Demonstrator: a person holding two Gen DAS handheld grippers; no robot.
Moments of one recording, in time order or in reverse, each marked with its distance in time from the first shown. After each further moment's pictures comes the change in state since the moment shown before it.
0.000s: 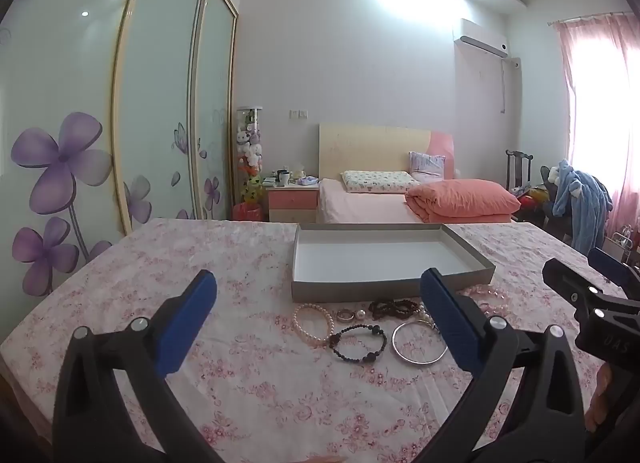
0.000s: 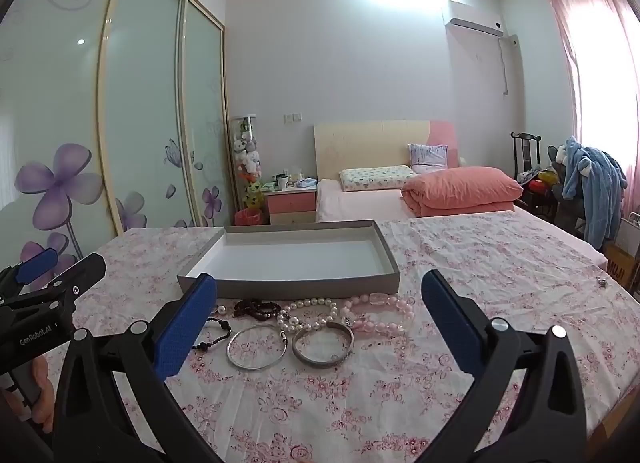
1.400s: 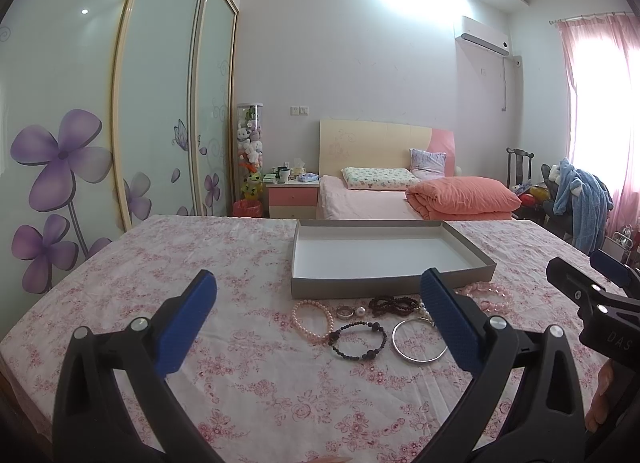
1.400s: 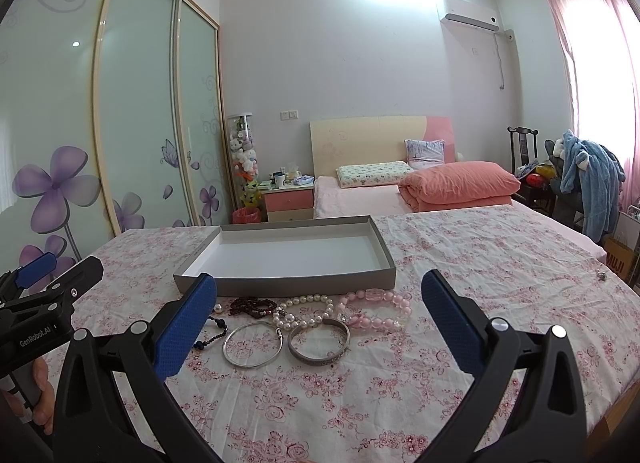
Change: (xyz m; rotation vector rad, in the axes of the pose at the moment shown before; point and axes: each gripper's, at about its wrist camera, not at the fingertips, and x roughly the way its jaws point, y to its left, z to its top) left arm 0.000 0.000 0.000 0.001 0.007 0.001; right arm 0.001 -0.004 0.001 0.008 0.008 0.003
